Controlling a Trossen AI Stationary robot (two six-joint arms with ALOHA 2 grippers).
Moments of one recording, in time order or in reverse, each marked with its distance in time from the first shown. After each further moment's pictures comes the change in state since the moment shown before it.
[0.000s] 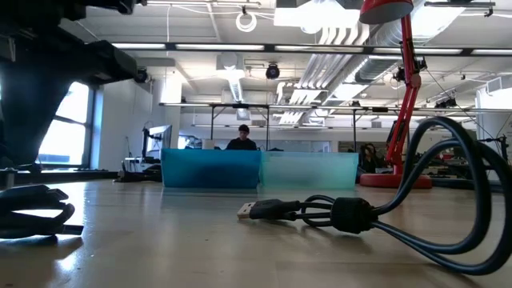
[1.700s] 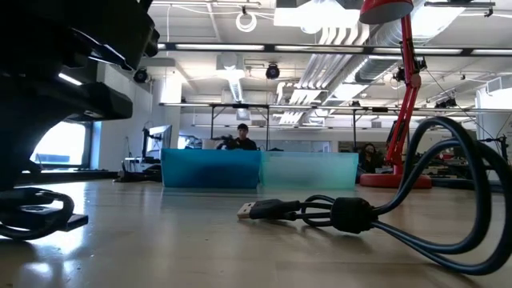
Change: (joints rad) left arm 0.012 0.097 0.001 0.054 0.077 -0.051; right arm 0.000 0.000 0.001 -0.076 -0.055 -0.053
